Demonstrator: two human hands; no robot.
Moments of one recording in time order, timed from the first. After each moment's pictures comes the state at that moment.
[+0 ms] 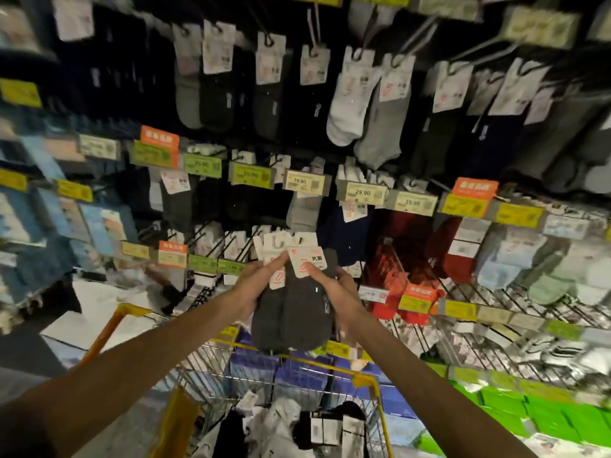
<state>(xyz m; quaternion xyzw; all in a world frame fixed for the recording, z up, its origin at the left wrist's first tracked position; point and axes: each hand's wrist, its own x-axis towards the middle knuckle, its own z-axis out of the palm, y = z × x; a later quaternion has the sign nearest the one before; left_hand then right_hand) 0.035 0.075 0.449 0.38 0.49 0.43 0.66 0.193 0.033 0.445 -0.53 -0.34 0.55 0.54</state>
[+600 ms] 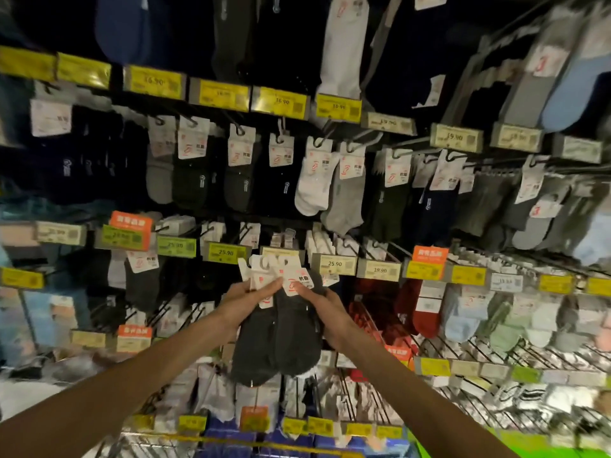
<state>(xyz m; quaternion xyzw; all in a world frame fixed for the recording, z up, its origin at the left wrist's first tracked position) 0.034 0.125 0.536 0.49 0.40 0.41 0.66 0.205 0.079 0.533 -0.51 -0.36 0.54 0.56</state>
